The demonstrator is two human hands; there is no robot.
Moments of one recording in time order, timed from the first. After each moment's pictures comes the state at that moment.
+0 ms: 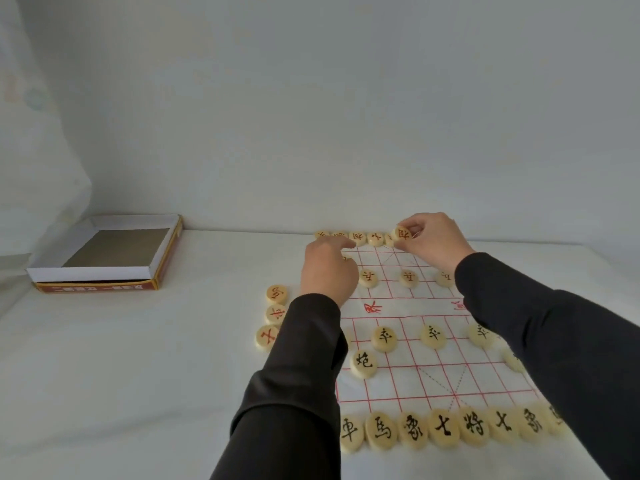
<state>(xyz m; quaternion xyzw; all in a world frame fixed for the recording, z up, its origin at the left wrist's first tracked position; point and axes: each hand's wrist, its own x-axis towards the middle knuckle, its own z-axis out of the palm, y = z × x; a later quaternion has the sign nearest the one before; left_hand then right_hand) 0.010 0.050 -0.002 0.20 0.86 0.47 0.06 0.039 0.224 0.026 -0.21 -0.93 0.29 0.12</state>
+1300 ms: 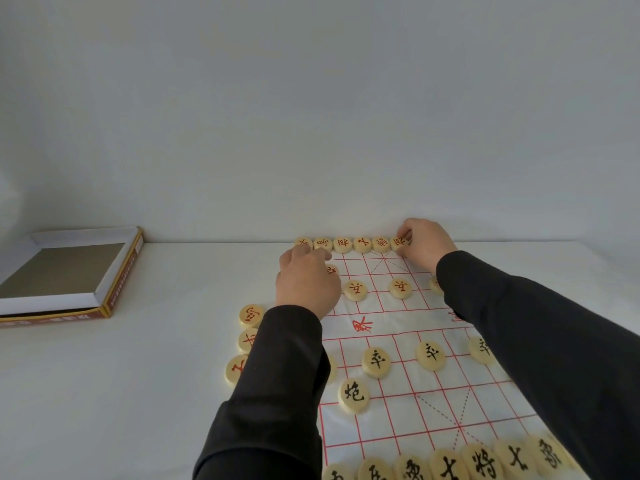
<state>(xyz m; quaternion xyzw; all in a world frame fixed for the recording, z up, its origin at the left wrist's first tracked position) -0.014 0.065 -0.011 0.21 0.92 0.32 0.09 -0.006 0.285 -0.019 -0.25 -0.95 0.13 0.08</state>
